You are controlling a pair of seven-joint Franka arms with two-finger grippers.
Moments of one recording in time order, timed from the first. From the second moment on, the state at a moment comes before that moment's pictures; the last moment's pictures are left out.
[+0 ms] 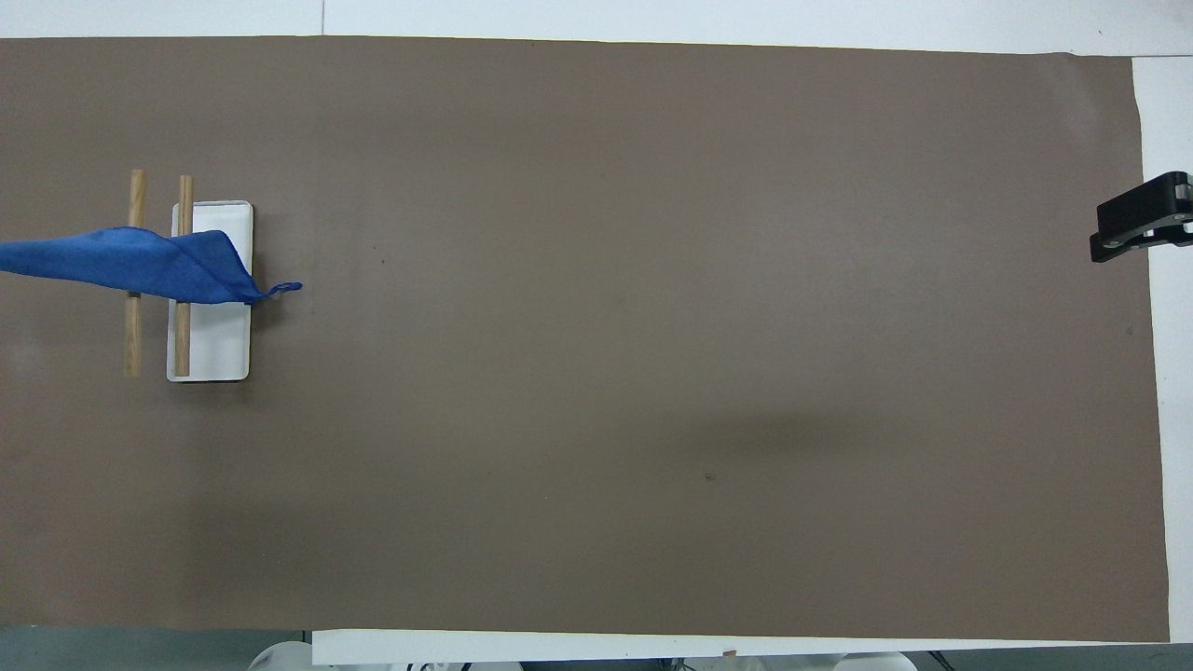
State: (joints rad) left arm 0.19 -0.10 0.01 -2.10 0.06 2.34 -0.89; right arm -0.11 0.07 0.11 -1.35 -0.09 1.31 0.06
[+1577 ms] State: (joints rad) left arm 0.26 -0.02 0.00 -2.16 0.06 2.59 -0.88; right arm -0.06 -0.01 0.01 -1.50 -0.05 1.38 0.04
